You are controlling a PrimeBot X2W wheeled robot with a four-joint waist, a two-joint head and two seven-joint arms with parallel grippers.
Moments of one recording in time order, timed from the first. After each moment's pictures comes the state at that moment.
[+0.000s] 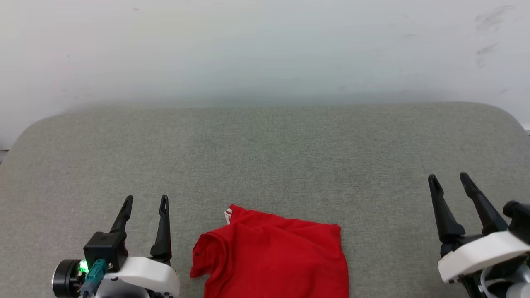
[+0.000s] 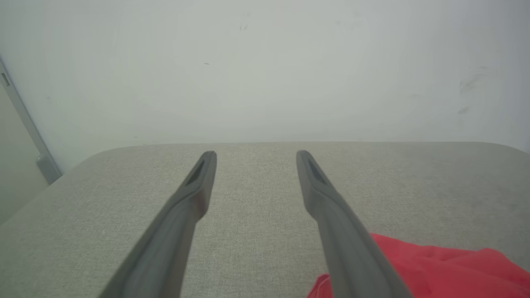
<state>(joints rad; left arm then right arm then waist) -0.06 0.45 -0.42 0.00 -0.52 0.36 -0.25 -0.03 -0.16 -0.03 -0.04 0.36 0.13 0.02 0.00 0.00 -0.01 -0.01</state>
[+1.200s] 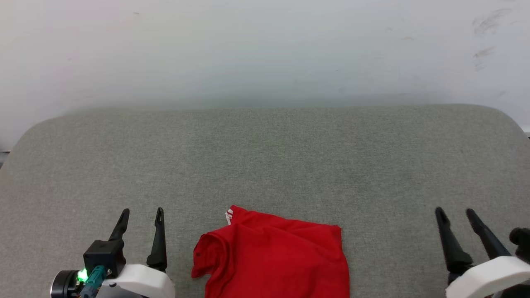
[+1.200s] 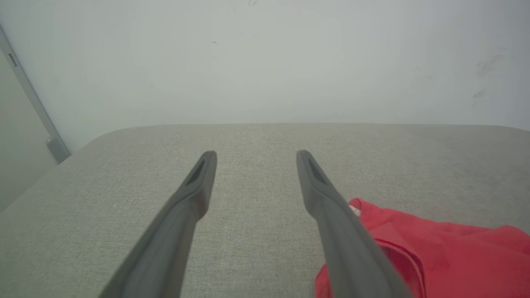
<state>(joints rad) -0.03 0.43 -0.39 0.08 -0.51 0.33 -0.26 0.12 -0.06 -0.11 -0.18 0.29 0.13 0.17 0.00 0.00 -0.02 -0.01</state>
